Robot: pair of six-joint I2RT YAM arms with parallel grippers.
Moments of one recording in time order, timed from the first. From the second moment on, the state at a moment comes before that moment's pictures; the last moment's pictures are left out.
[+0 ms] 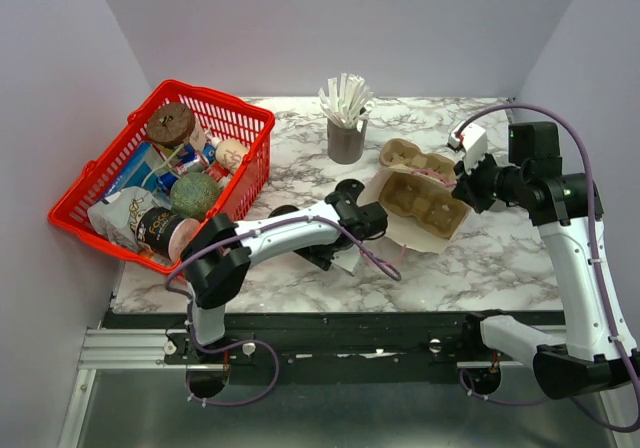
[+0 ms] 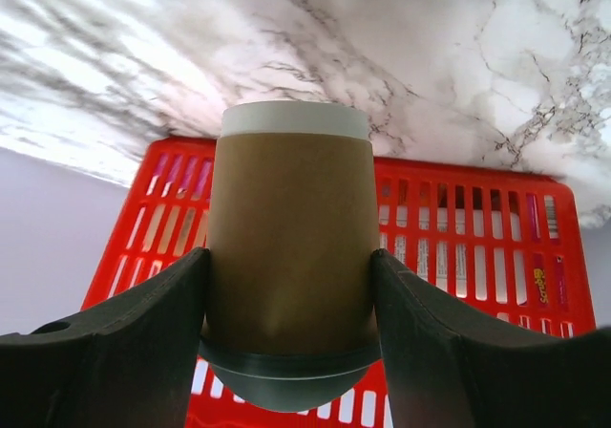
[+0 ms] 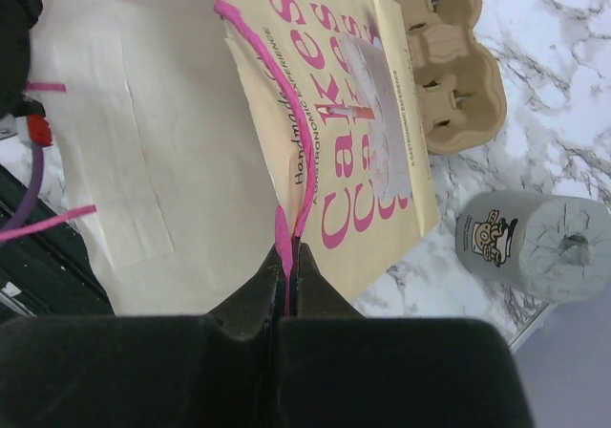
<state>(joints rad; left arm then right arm) -1.05 1.87 1.47 -1.33 -0.49 0.92 0.14 1.10 1.44 -1.14 -0.37 -0.56</state>
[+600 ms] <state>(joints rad) -1.08 1.62 1.36 -1.34 -0.45 0.93 0.08 1.11 1.52 -1.28 -0.38 -0.61</state>
